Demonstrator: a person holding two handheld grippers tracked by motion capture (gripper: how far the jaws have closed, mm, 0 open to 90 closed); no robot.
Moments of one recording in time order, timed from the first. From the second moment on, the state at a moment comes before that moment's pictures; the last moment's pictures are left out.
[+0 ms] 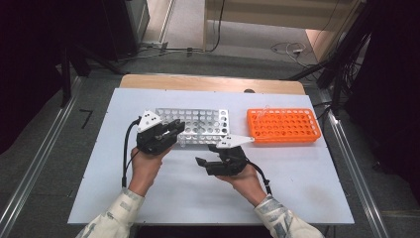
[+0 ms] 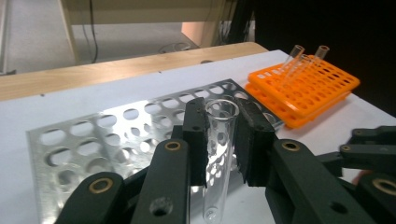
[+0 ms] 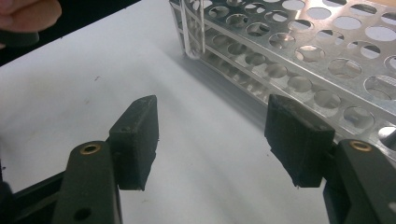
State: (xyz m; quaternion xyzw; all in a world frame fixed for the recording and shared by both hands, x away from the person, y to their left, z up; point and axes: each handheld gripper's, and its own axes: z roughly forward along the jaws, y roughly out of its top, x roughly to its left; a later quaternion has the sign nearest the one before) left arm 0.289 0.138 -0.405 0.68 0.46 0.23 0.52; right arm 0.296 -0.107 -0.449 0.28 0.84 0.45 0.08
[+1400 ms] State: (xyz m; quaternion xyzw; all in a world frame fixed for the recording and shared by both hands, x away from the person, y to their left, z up) left arm 0.318 0.174 -0.403 0.65 0.50 0.28 0.50; right arm 0.299 -0.118 -0.444 0.30 0.83 0.46 0.09
